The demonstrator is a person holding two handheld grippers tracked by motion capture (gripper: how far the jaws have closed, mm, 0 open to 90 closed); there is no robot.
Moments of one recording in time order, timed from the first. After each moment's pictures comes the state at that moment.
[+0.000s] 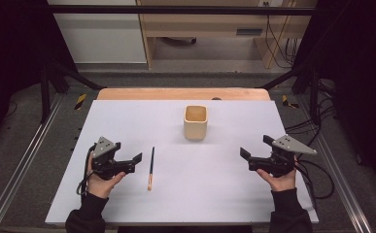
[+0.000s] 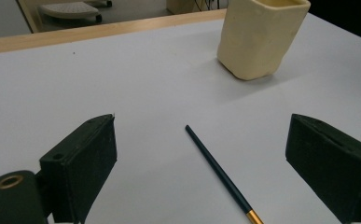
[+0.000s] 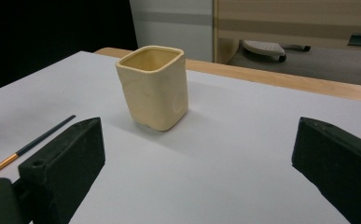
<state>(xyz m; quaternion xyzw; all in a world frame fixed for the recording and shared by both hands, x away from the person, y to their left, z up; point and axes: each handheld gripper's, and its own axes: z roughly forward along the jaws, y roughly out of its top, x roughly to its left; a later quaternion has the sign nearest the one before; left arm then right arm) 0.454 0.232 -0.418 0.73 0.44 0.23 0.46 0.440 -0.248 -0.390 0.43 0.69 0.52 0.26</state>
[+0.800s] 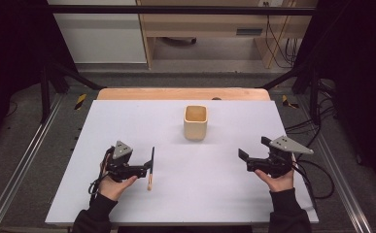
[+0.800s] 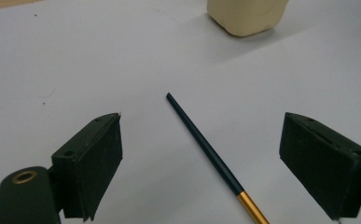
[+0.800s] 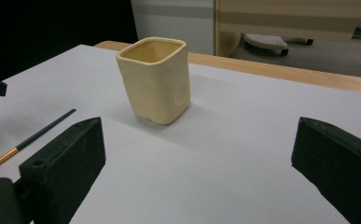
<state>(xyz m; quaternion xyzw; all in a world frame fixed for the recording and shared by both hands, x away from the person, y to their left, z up) 0.459 0.203 -0.441 0.78 0.43 0.20 0.40 0.441 -0.244 -0.394 0.43 0.69 0.51 0.25</state>
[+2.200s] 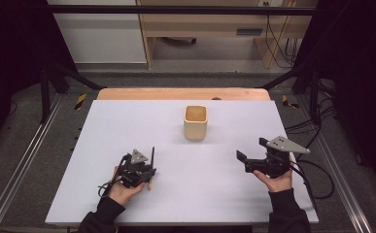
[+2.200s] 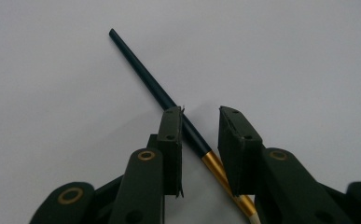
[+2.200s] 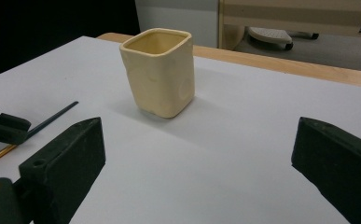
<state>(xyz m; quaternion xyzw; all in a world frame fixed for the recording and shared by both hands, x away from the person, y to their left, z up) 0.459 0.179 -0.470 0.83 0.42 0.15 0.33 0.442 -0.240 -0.396 0.43 0.71 0.50 0.24</state>
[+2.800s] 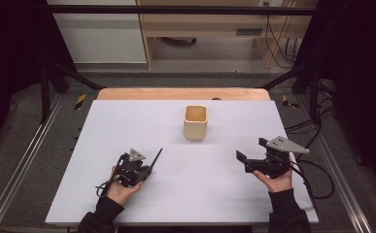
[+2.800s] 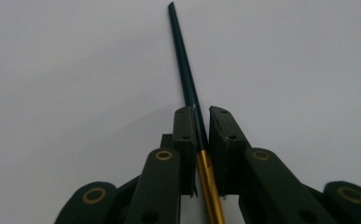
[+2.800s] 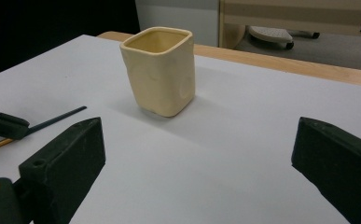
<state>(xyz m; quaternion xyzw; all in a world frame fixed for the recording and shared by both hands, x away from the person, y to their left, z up) 0.461 0.186 -0.469 0.82 0.44 0.14 0.32 0.442 -0.240 -0.396 0.43 0.71 0.50 0.24</state>
